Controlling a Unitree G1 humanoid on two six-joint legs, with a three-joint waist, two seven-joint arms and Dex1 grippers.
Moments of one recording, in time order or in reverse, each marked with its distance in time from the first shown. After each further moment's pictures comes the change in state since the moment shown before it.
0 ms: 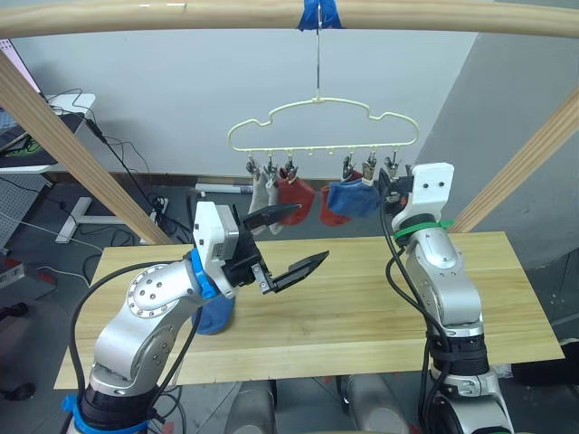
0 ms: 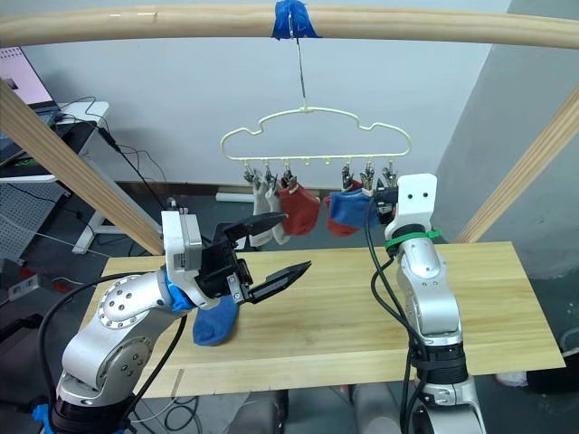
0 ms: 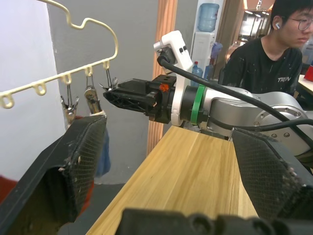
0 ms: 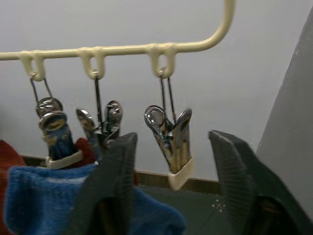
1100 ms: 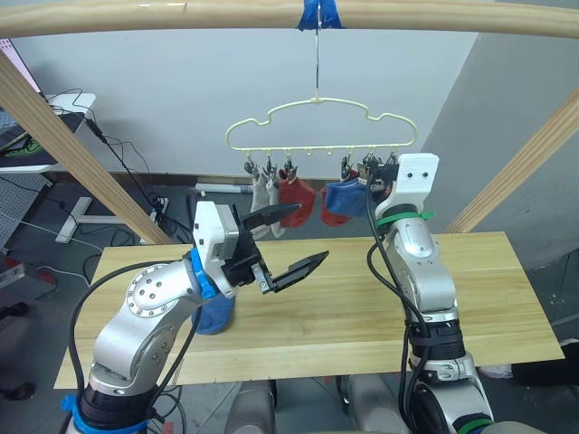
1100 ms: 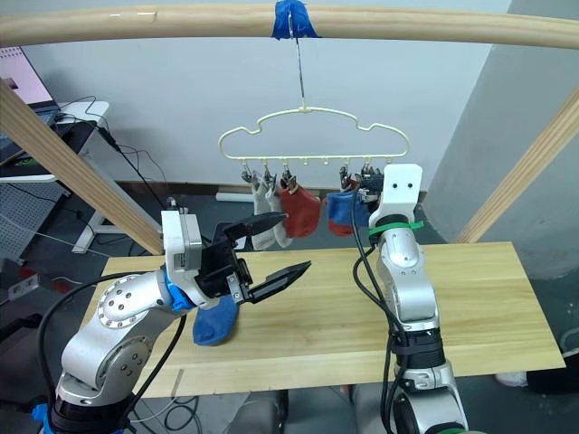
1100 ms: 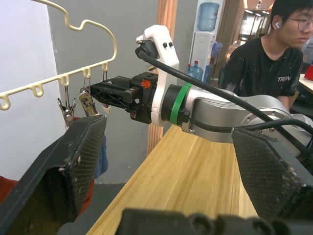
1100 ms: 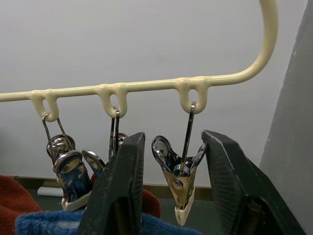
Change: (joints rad) left arm -0.002 0.001 0.000 0.000 0.001 0.000 0.000; right arm -0.088 0.075 0.008 0.111 -0.030 -0.073 -0.072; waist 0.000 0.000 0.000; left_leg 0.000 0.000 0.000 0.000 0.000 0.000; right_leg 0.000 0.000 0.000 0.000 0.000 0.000
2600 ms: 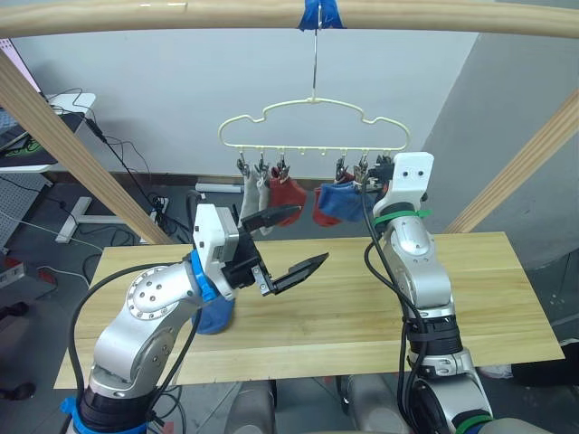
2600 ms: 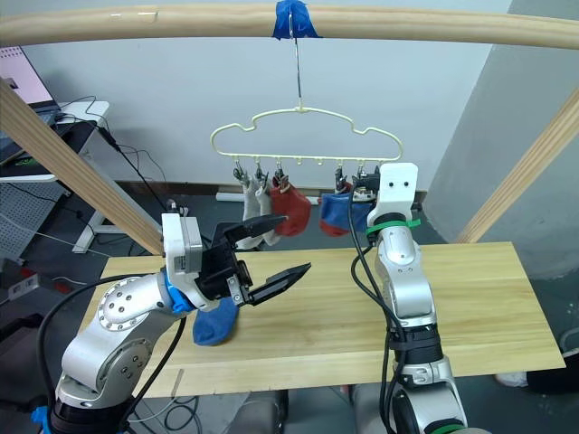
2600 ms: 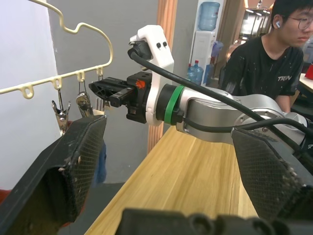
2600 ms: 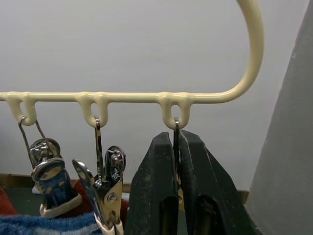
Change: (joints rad) left arm 0.014 0.000 -0.010 -0.006 0.006 -0.008 0.002; right arm -0.019 -0.012 -0.001 0.046 -0.008 -0.019 0.019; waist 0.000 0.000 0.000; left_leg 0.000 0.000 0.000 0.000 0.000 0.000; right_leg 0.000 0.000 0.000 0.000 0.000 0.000
